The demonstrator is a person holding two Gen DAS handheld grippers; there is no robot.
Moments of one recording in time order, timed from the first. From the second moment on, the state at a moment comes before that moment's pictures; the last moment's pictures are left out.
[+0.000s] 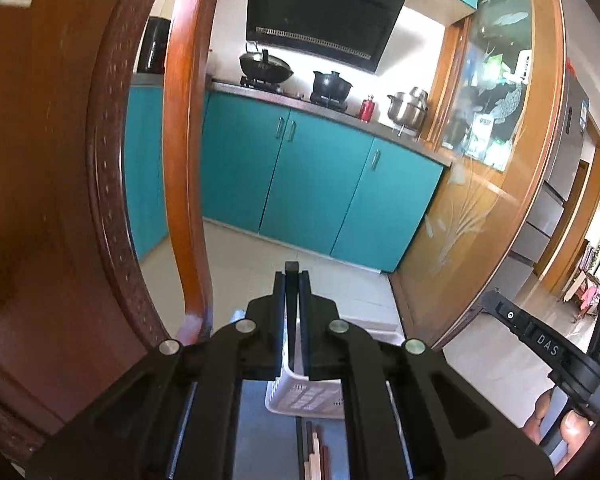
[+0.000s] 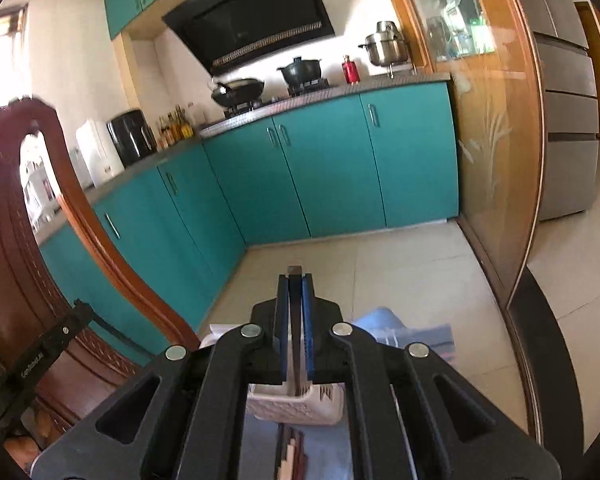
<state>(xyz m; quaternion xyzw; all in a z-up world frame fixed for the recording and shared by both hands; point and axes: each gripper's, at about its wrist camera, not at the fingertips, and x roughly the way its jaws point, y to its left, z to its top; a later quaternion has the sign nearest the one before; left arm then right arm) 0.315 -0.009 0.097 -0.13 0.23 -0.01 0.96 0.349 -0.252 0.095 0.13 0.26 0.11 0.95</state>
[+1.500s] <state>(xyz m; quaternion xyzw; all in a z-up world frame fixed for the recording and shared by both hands) 0.302 -0.043 -0.038 -0.04 0.43 -0.01 0.90 0.315 -0.202 -0.144 0.01 0.55 0.11 0.83</state>
